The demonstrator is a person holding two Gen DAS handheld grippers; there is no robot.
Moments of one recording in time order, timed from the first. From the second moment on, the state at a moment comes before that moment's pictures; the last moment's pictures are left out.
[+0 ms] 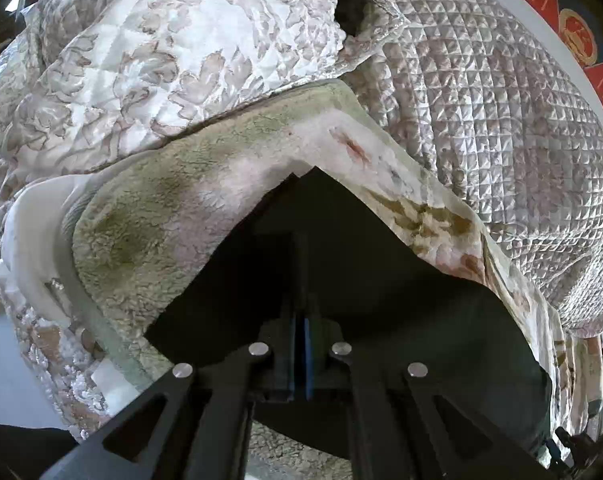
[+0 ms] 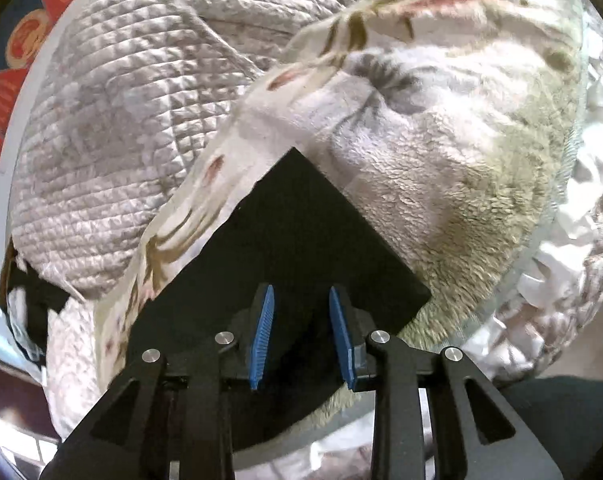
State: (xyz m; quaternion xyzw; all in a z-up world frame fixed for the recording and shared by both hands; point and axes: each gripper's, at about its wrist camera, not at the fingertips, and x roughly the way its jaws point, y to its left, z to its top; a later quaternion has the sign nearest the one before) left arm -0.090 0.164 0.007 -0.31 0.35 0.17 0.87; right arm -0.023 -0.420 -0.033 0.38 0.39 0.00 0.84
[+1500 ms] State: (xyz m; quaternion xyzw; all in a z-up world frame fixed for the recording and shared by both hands) left arm -0.091 0.161 -0.002 -0.33 0.35 0.17 0.86; right arm -0.030 -0.430 -0.045 0.41 0.39 -0.02 0.83
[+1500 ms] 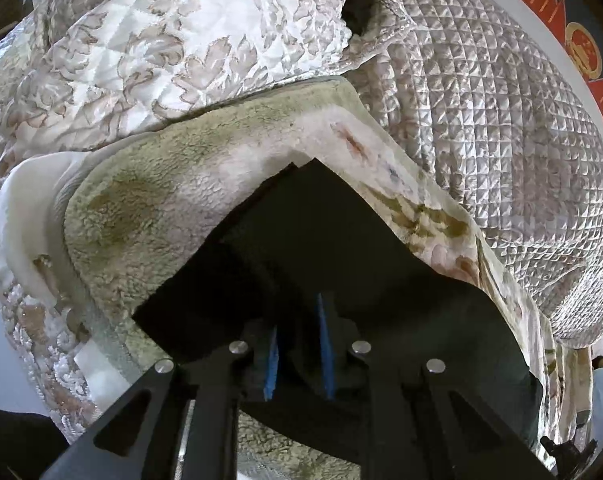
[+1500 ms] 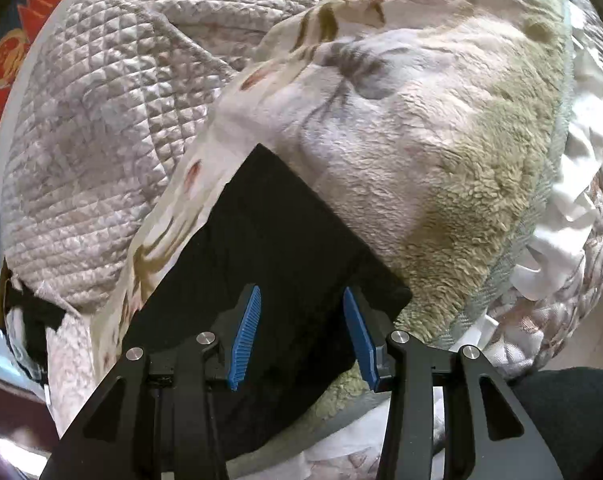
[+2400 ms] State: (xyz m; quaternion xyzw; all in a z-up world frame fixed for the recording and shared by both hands) left arm -0.092 0.162 -0.004 -0.34 0.35 0.18 0.86; right arm -0.029 -0.417 -0.050 0.42 0.34 0.00 0.84
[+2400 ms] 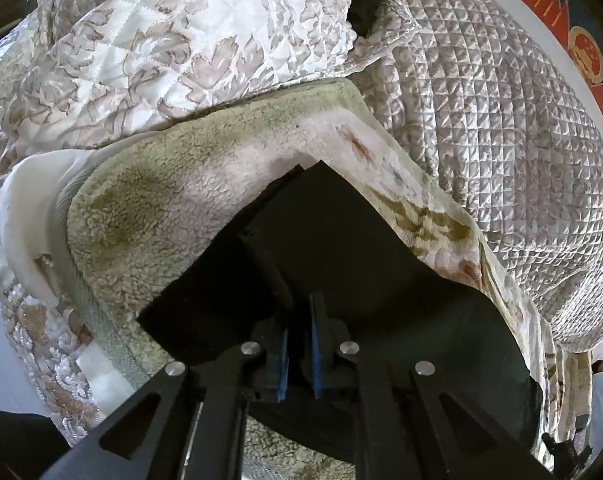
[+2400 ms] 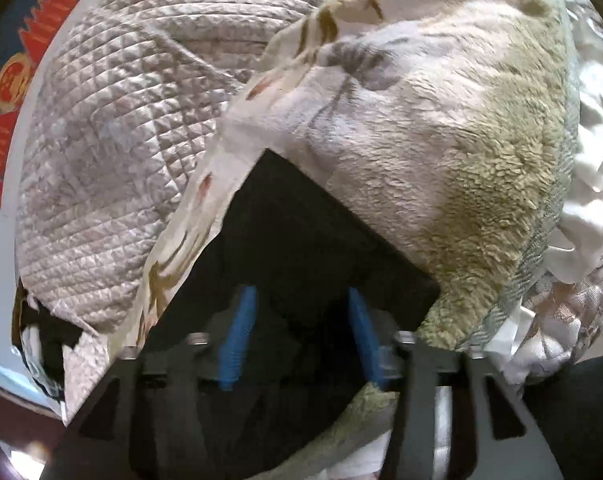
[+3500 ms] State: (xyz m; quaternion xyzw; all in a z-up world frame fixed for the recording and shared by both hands) left arm -0.121 0.169 0.007 -0.34 0.35 0.19 0.85; right arm -0.046 -0.408 -0.010 0.29 0.37 -0.10 0.88
